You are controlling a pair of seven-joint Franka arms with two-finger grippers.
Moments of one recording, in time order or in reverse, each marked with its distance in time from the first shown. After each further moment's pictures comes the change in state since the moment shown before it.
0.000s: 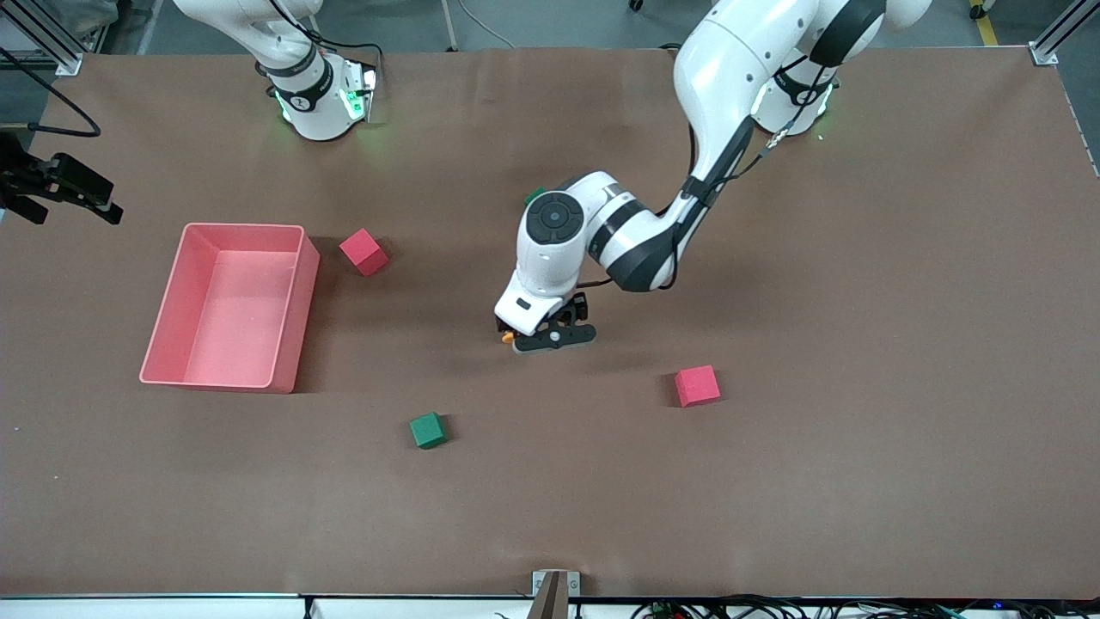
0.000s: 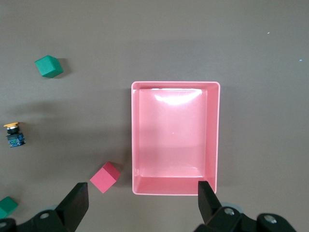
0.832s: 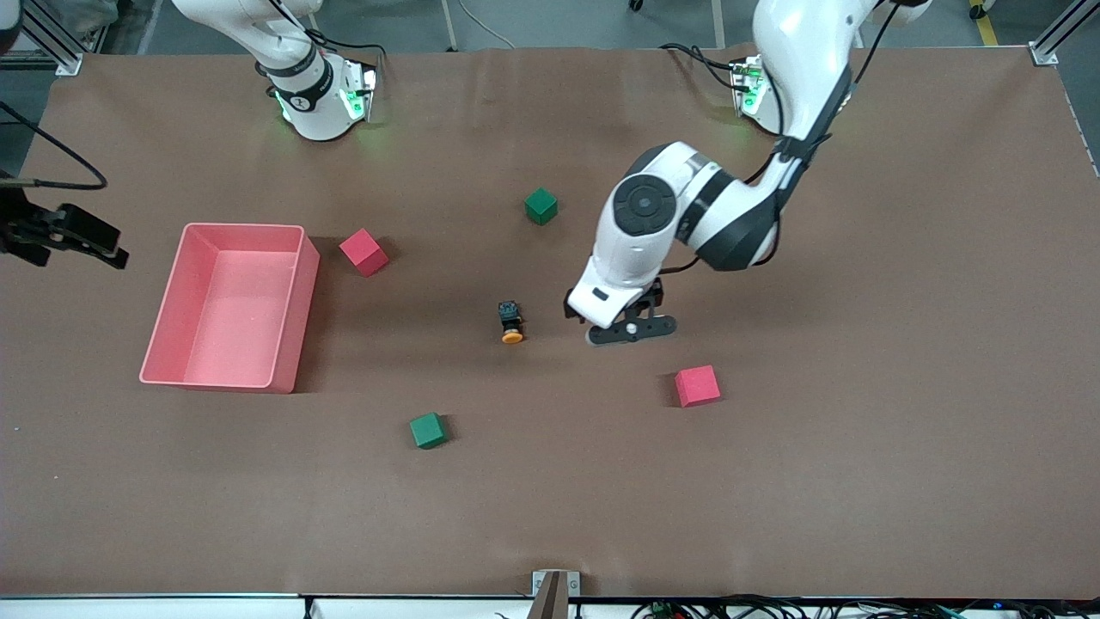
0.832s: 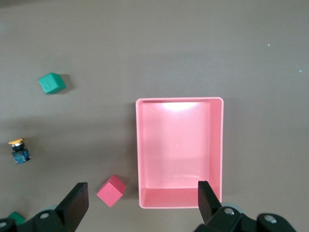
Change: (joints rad) left arm 0.190 -0.241 -0.079 -0.241 -0.004 -0.113 0.115; right arm 0.020 0.178 -0.005 0.230 0.011 -0.076 0.042
